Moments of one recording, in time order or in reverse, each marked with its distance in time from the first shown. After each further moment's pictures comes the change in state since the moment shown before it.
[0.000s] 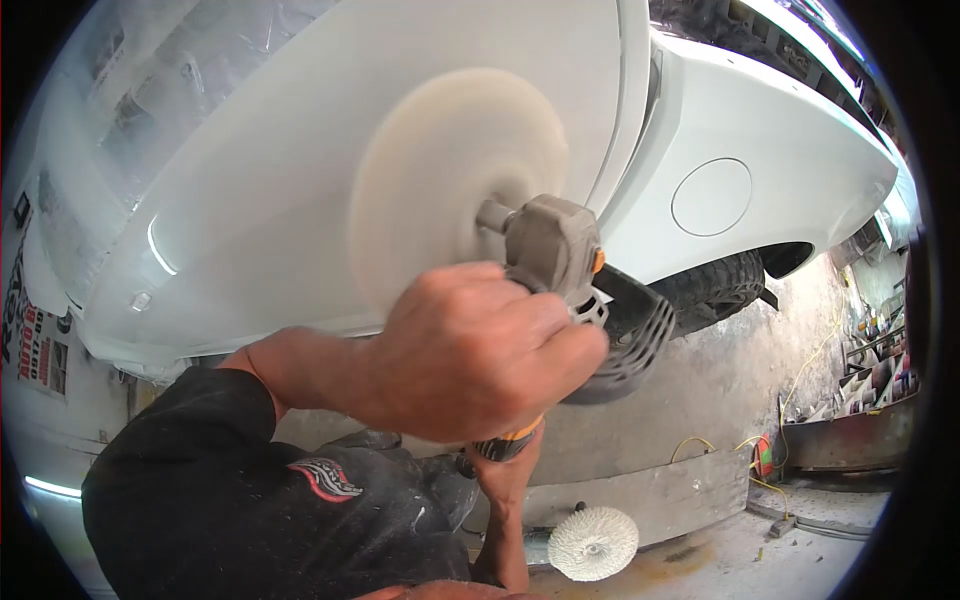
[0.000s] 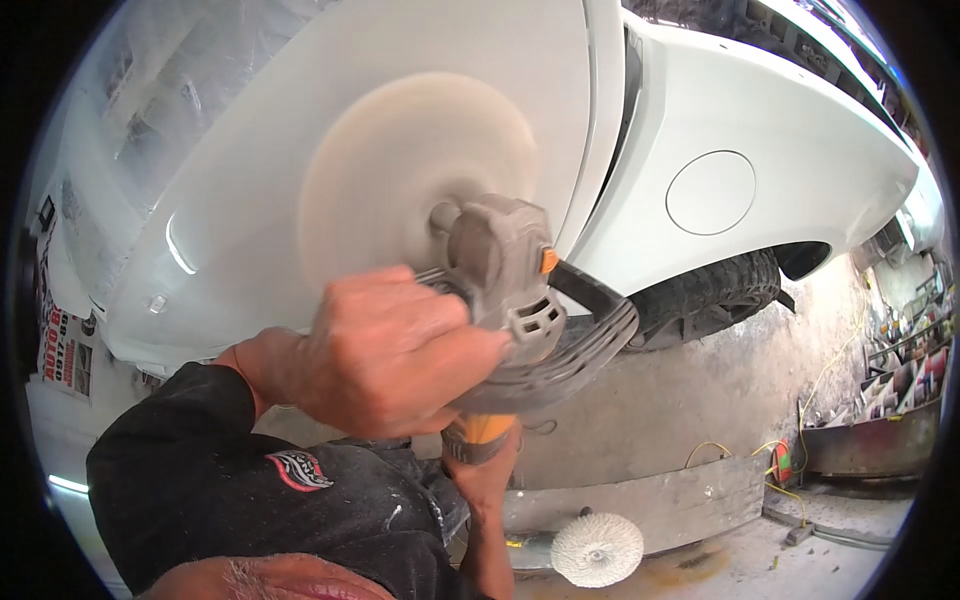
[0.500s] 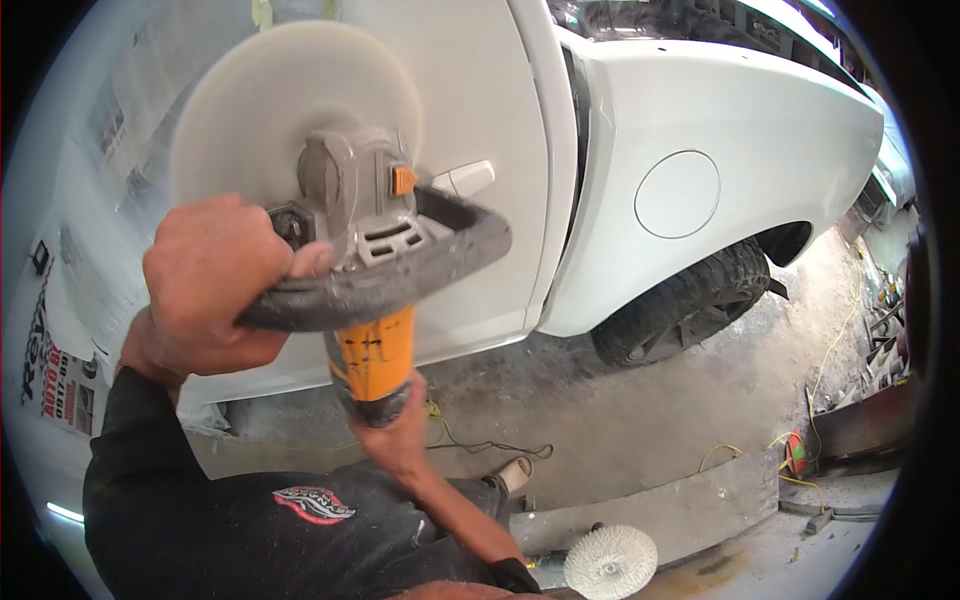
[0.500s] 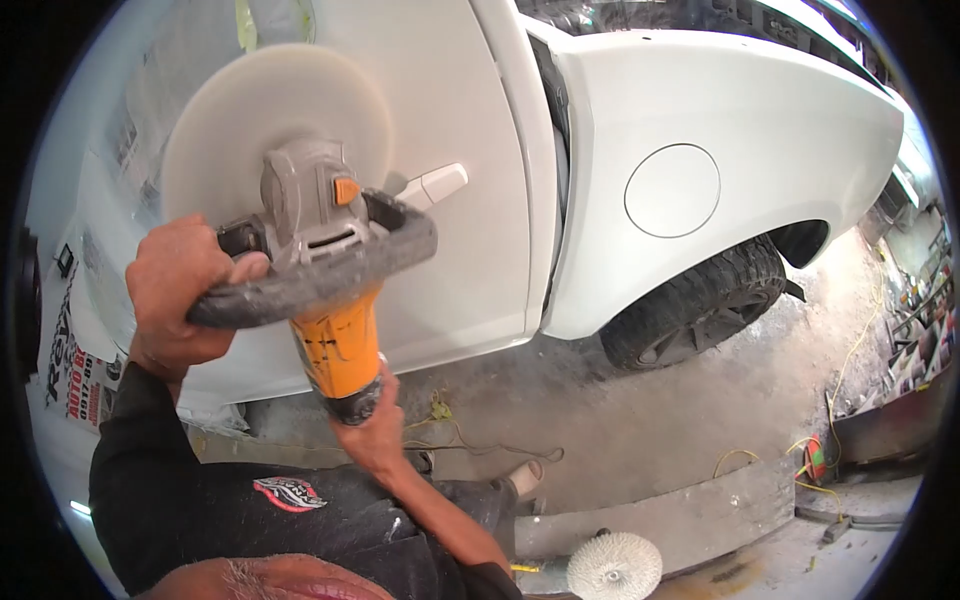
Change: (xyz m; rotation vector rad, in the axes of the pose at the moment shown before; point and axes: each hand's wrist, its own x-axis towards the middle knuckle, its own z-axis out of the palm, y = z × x) left_hand 0.036 -0.009 -0.112 0.451 -0.205 0.073; right_hand 0.030 -0.037 0.112 0.315 -0.246 -0.151
